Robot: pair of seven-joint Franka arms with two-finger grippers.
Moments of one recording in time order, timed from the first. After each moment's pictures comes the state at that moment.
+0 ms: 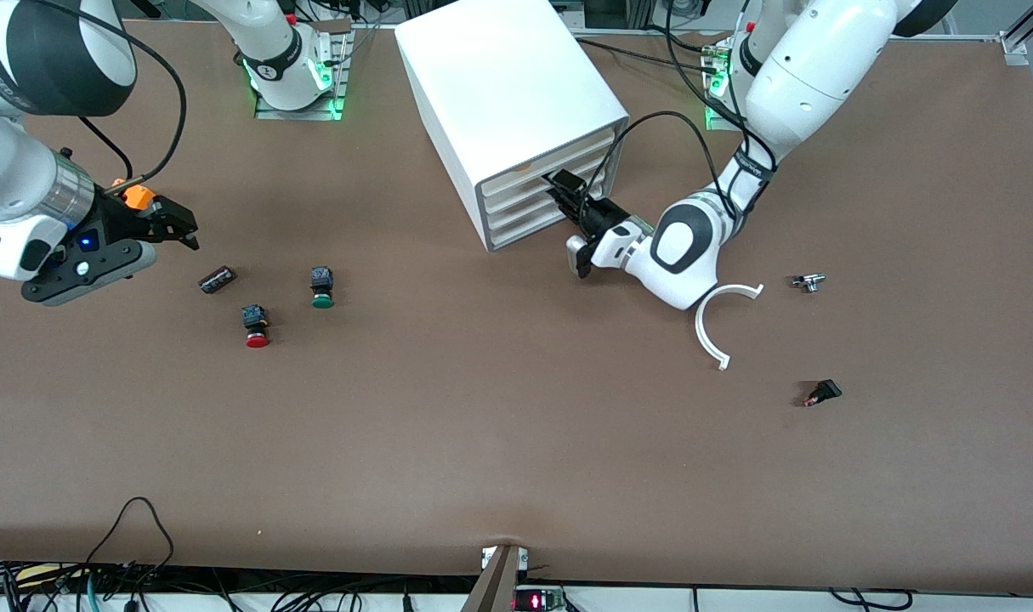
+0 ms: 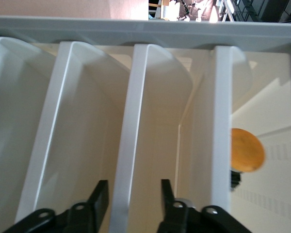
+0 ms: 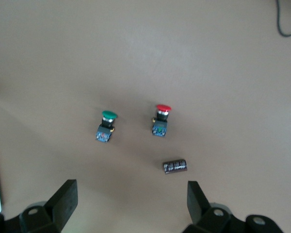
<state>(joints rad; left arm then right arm) -0.22 0.68 -0.30 -1.92 -1.18 1.65 0.89 0.22 0.14 -0.14 -1.63 0.01 1.69 -0.38</state>
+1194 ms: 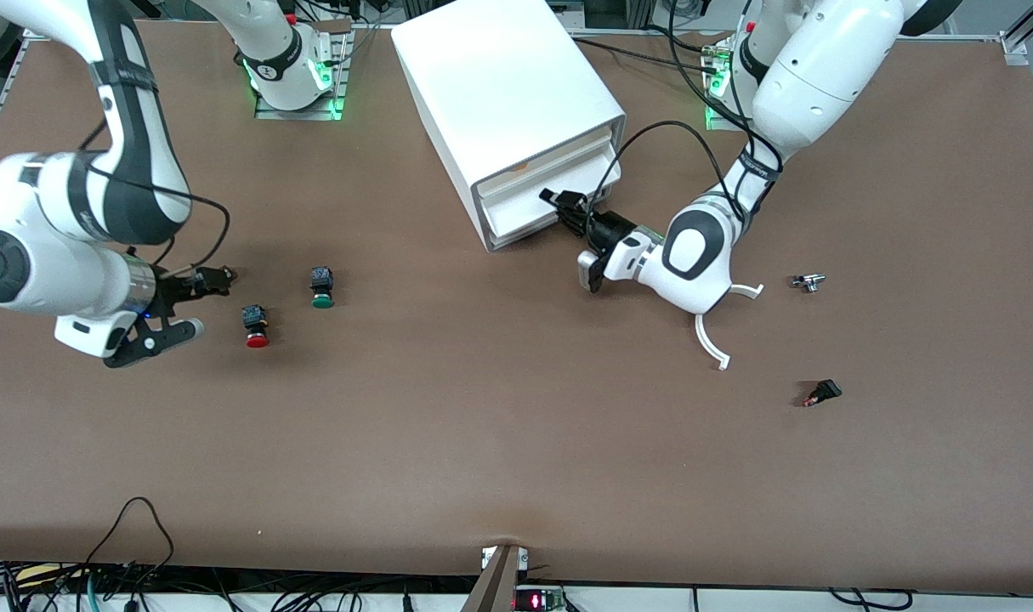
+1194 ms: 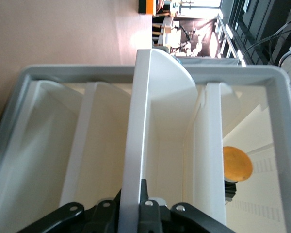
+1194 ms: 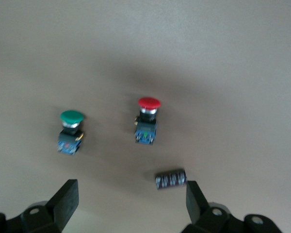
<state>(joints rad) -0.18 0.68 -0.27 -1.90 -1.22 1.69 0.89 0.17 0.40 -0.14 -1.68 0.01 1.86 -0.37</state>
